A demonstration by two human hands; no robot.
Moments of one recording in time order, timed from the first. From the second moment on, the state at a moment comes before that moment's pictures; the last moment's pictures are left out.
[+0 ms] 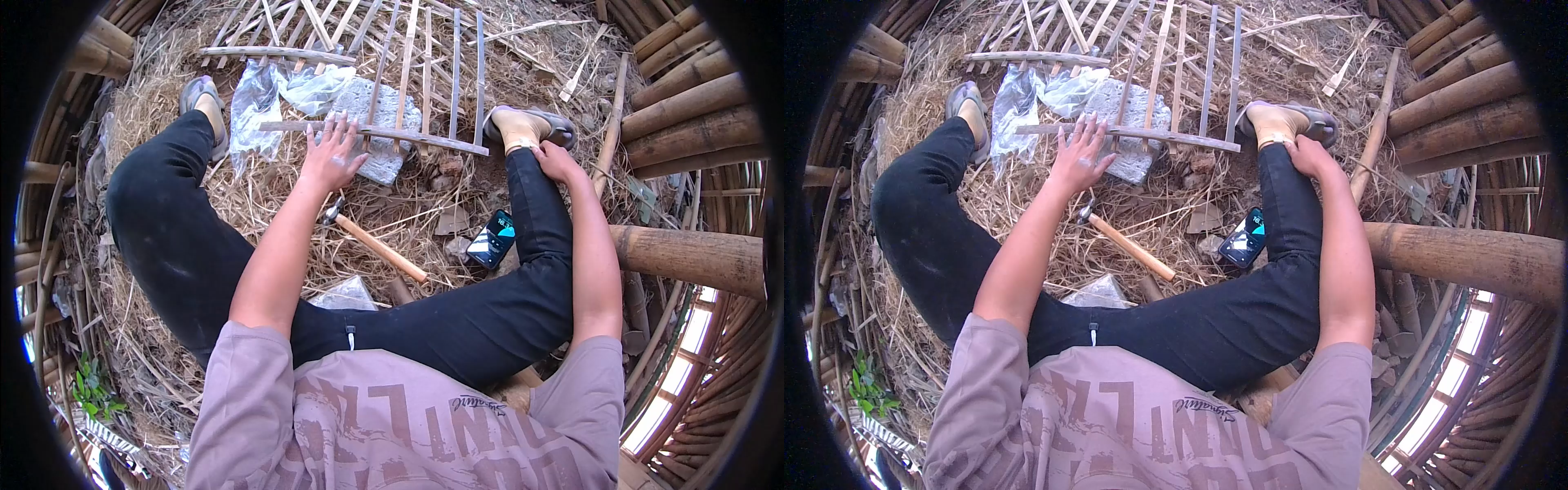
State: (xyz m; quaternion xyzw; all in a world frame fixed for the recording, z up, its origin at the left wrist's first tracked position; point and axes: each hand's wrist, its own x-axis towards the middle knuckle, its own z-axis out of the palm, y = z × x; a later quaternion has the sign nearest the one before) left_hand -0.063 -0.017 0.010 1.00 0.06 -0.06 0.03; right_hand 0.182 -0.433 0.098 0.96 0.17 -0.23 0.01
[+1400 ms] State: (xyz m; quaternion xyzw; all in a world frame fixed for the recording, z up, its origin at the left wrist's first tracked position) left_hand -0.064 -0.017 0.008 0.99 0.06 -0.07 0.05; right_hand 0.177 -0.427 0.105 0.95 0.16 -0.25 0.00
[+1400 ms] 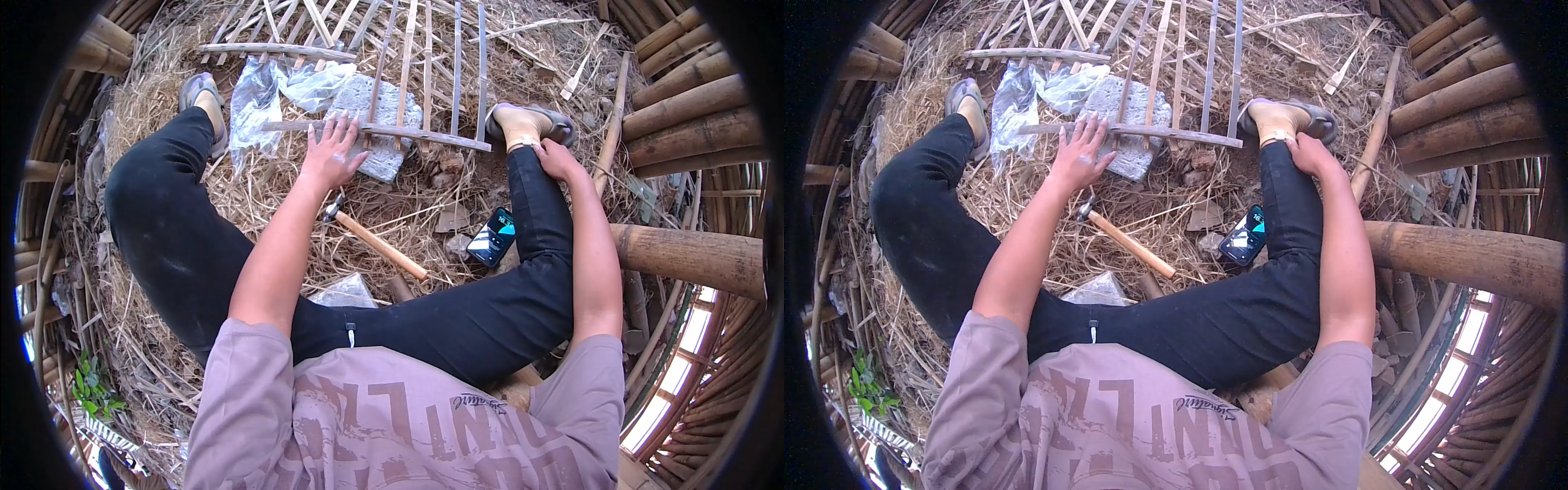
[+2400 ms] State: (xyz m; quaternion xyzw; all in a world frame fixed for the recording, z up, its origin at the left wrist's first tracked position) left_hand -0.065 -0.017 0.000 0.99 0.07 -0.05 0.07; right_hand 0.179 -0.422 0.103 0.95 0.18 -0.26 0.02
